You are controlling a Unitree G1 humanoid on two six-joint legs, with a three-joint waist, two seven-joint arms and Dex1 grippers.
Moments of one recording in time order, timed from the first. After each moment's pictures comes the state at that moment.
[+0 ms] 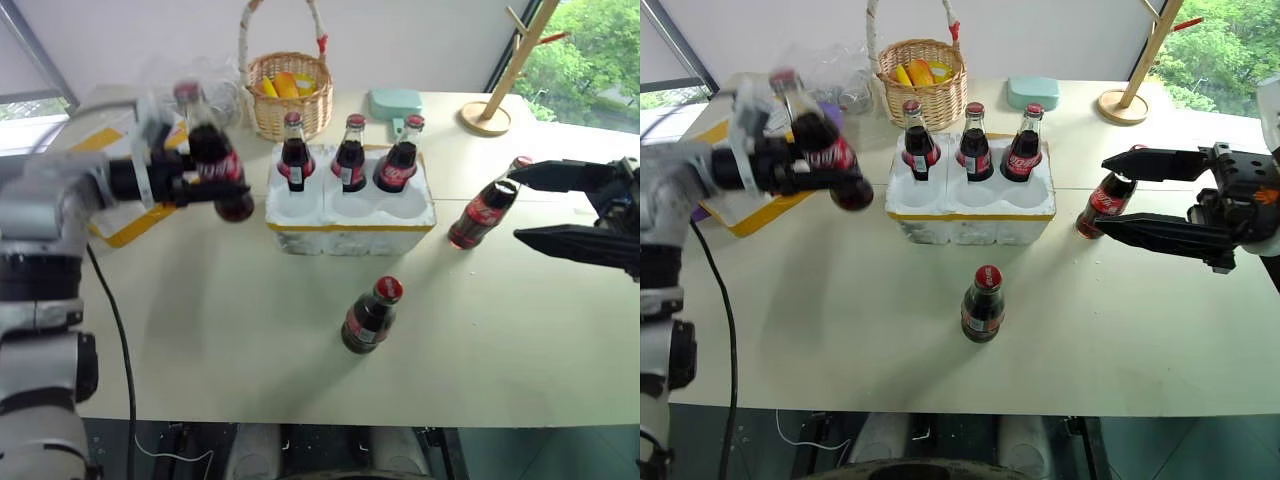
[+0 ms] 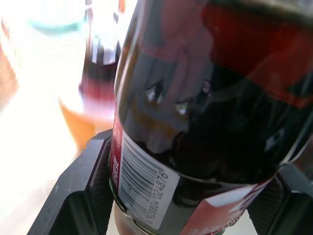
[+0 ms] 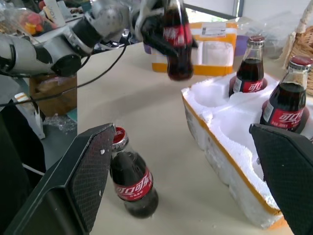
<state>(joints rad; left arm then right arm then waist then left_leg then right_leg) -0.95 0.80 0.05 0.25 -0.49 0.72 -1.28 -0.34 -1.16 -0.60 -0.32 1.11 0.97 1.17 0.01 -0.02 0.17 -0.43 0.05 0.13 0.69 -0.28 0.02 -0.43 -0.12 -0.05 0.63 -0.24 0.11</state>
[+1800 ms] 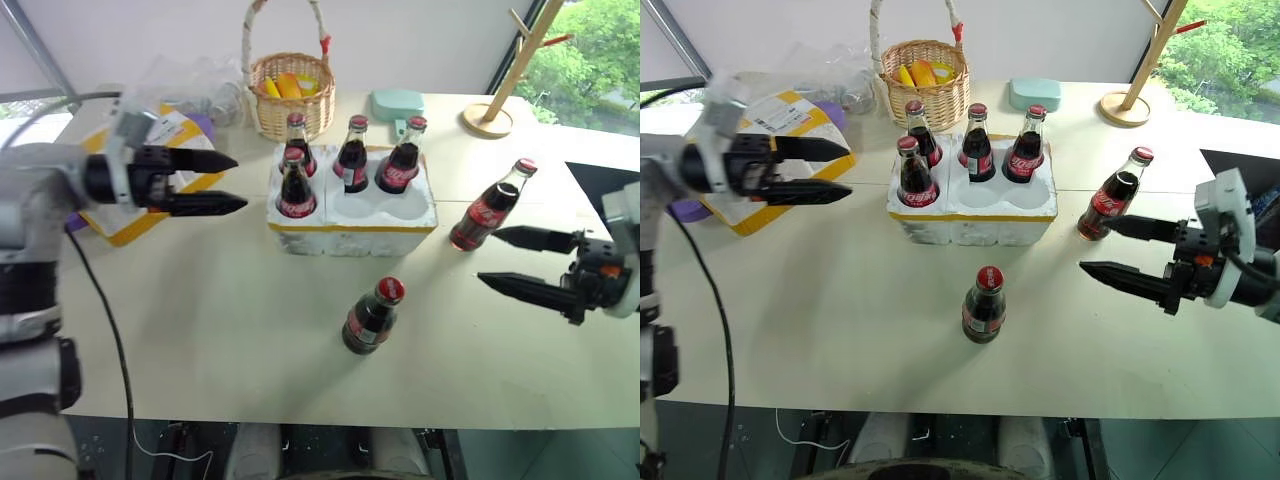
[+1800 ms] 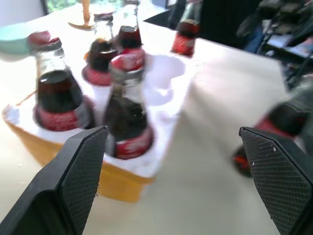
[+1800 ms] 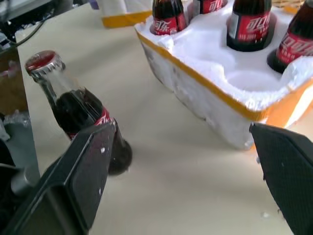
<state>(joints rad) -0.72 0.95 0.16 -0.06 -0.64 0.89 -1.41 0.06 -1.03 -0.60 -0.44 0.92 0.80 1.06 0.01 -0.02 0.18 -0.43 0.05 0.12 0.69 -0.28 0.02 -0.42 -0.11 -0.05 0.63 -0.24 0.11</state>
